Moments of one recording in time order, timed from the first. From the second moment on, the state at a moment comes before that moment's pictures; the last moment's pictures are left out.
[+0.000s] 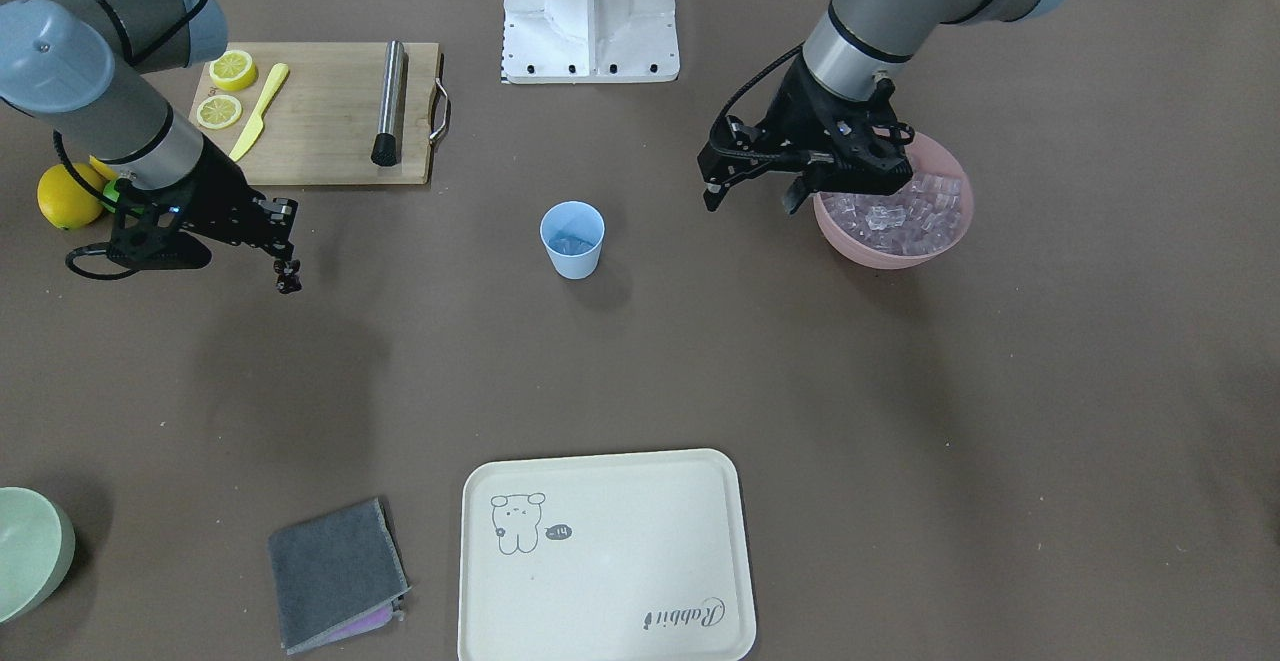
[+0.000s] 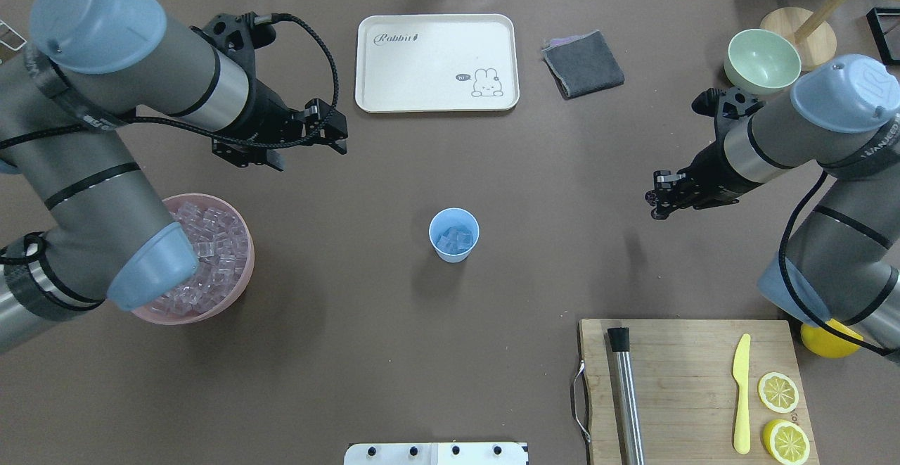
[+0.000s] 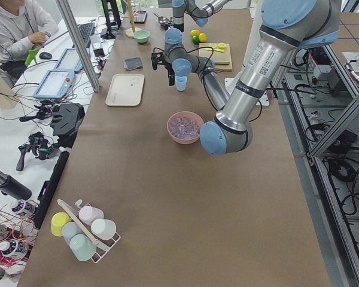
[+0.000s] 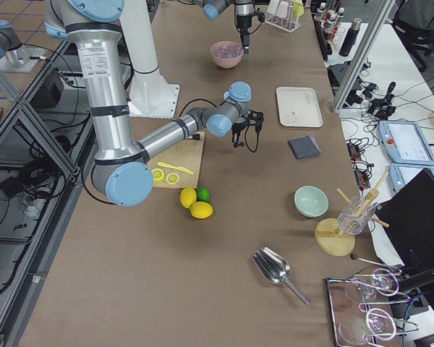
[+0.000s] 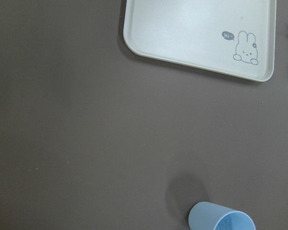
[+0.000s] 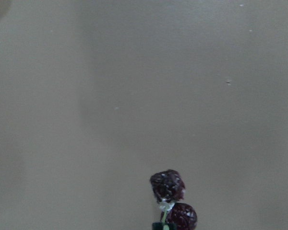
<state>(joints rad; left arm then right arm) -0.78 -2.05 -1.93 -1.73 -2.12 -1.26 0.80 -1.37 1.87 -1.25 2.18 1.16</state>
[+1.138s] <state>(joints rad) -0.97 -1.83 -1.91 -1.73 -2.27 -0.82 0.50 -1.01 1.88 -1.38 1.95 1.32</state>
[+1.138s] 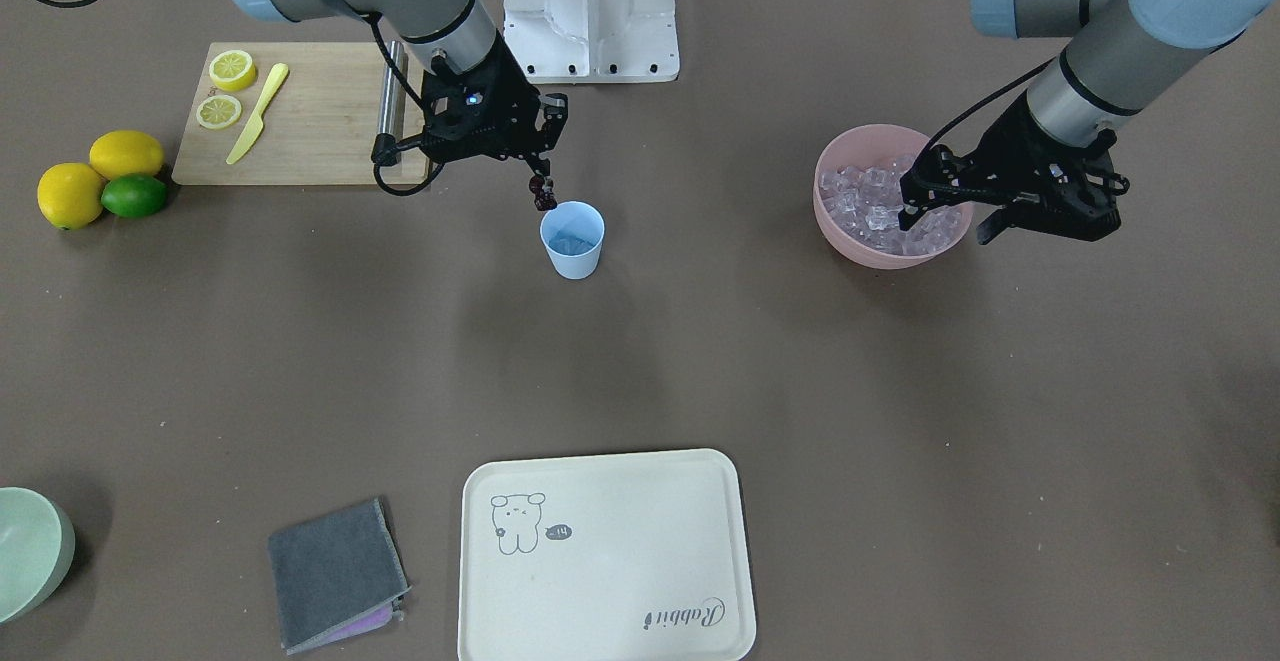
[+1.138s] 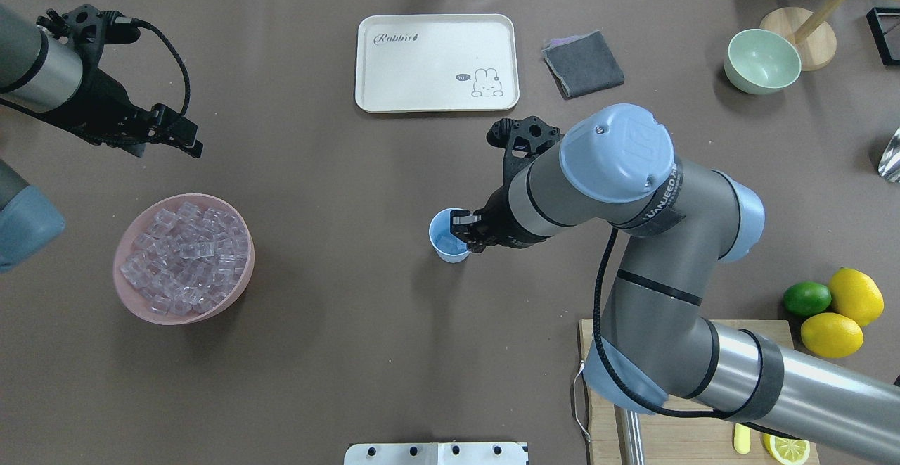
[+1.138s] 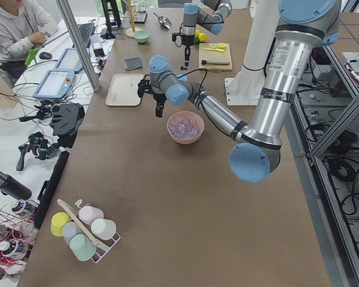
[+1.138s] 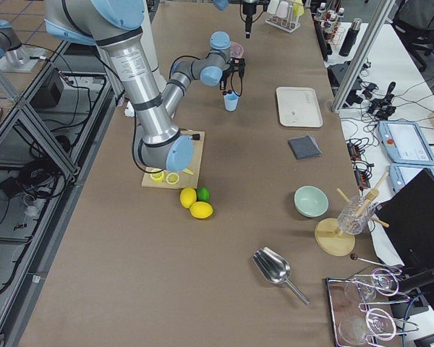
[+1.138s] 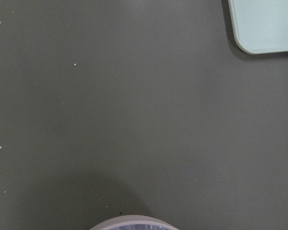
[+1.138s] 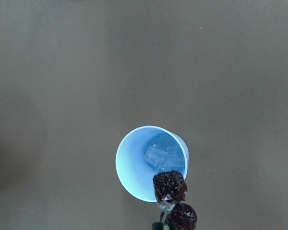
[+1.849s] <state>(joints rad) -0.97 -1.83 -1.91 -1.73 -2.27 -0.82 0.48 -0.96 1.84 -1.38 1.90 1.33</state>
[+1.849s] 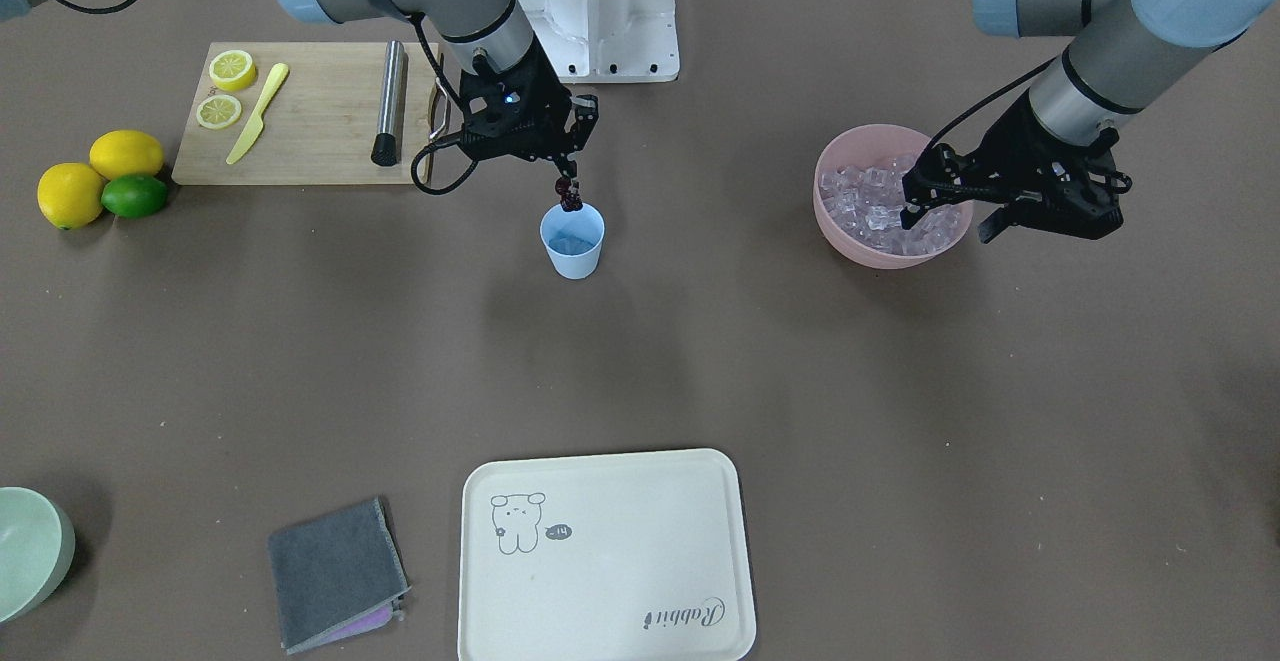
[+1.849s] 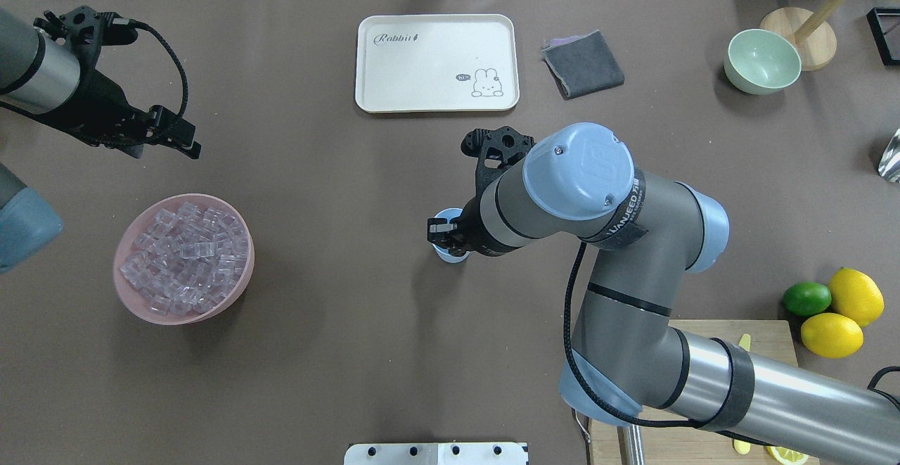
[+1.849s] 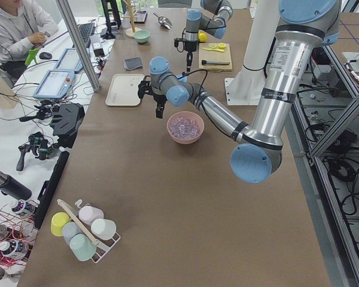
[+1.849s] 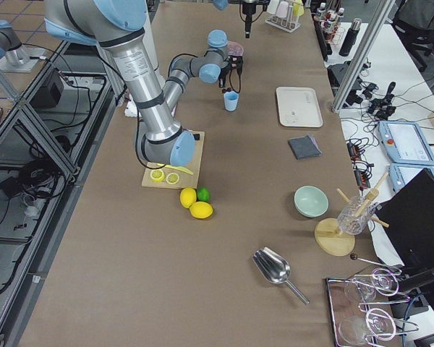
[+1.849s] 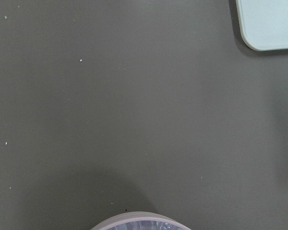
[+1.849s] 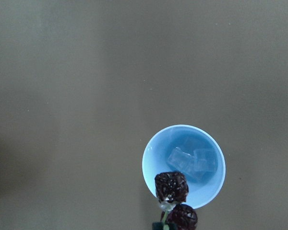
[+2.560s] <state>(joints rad) -0.97 -1.81 -1.92 -1.74 -2.27 -0.82 0.49 -0.92 1.78 -1.38 1.89 1.32</state>
